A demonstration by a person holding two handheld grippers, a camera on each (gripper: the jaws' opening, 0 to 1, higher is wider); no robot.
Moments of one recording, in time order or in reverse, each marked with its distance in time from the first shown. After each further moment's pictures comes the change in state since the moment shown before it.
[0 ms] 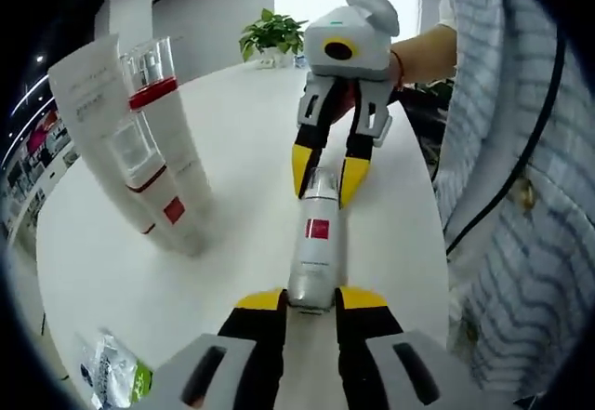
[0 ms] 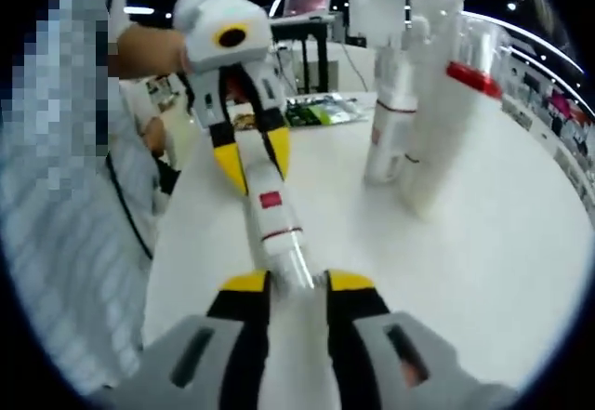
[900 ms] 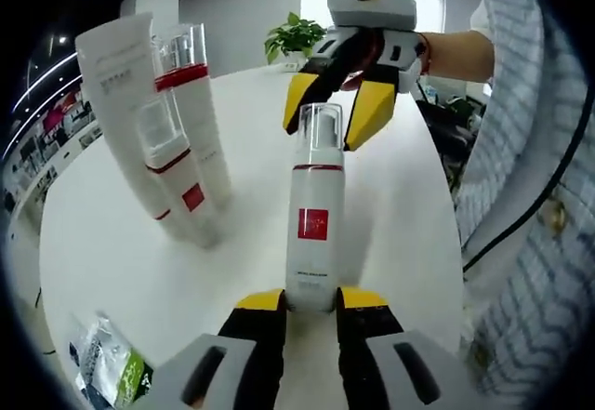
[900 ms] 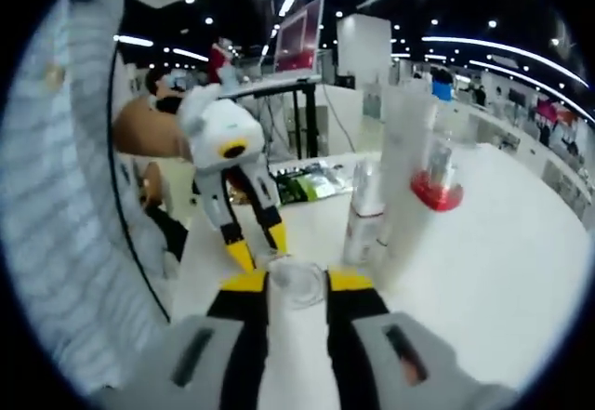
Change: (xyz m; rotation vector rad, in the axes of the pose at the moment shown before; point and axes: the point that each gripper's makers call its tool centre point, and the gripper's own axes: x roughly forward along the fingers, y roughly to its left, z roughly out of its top) left arm 0.002 0.011 0.007 -0.100 -0.055 0.054; right arm -0.028 -0.008 0.093 0.005 -0.230 -0.019
